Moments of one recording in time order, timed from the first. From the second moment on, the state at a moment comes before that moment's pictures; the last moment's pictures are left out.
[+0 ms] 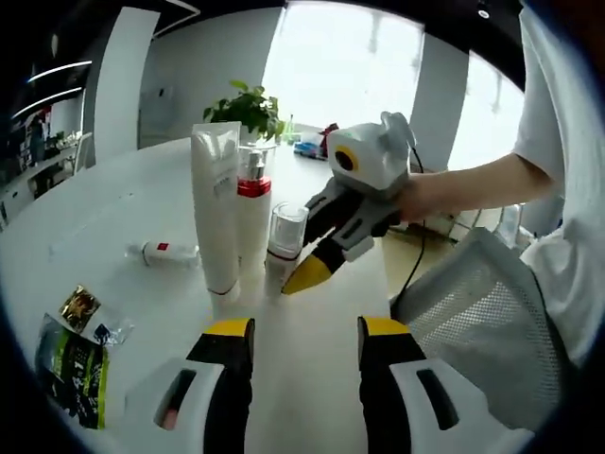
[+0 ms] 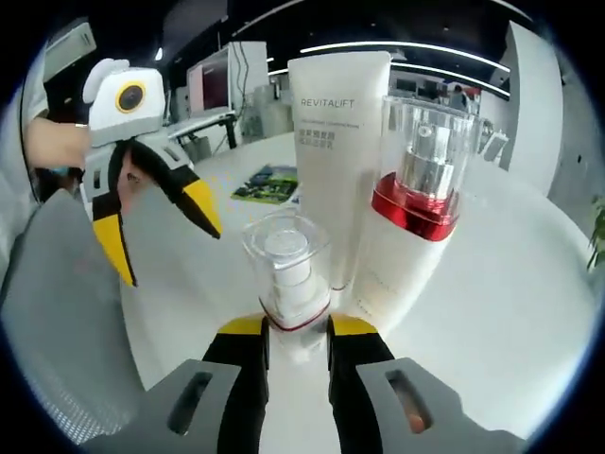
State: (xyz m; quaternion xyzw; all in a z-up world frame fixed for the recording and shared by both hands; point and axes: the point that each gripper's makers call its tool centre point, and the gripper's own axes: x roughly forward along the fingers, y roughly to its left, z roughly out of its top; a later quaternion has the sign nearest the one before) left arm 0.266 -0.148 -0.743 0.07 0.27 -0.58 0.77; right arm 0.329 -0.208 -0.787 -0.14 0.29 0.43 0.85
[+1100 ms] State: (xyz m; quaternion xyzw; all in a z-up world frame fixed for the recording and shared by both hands) left arm 0.261 -0.140 -0.748 0.06 0.28 -0.57 0.77; right arm 0.337 -0.220 -0.789 -0.13 0.30 0.41 0.85
